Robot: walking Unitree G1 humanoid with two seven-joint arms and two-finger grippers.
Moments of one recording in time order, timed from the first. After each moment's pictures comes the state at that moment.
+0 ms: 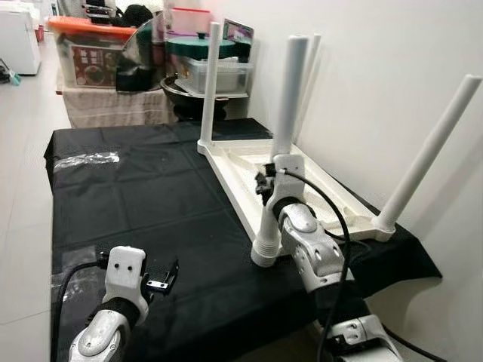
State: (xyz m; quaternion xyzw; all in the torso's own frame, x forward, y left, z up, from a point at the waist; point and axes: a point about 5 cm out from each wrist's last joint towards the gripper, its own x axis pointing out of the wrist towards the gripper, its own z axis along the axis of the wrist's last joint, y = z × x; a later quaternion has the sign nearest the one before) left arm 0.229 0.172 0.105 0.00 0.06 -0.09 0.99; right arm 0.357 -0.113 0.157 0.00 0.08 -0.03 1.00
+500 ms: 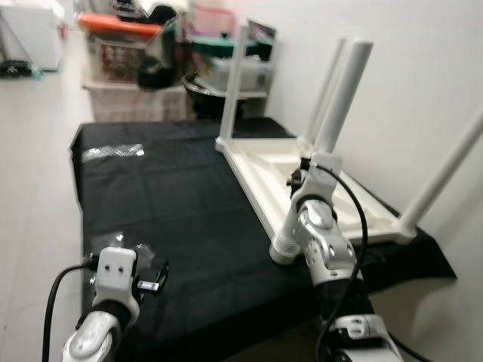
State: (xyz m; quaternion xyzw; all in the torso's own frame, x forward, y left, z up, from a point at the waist) left arm 0.225 0.177 0.101 0.00 0.07 -0.08 0.99; right arm 0.356 -0.119 0.168 0.09 0.06 -0.10 0.99
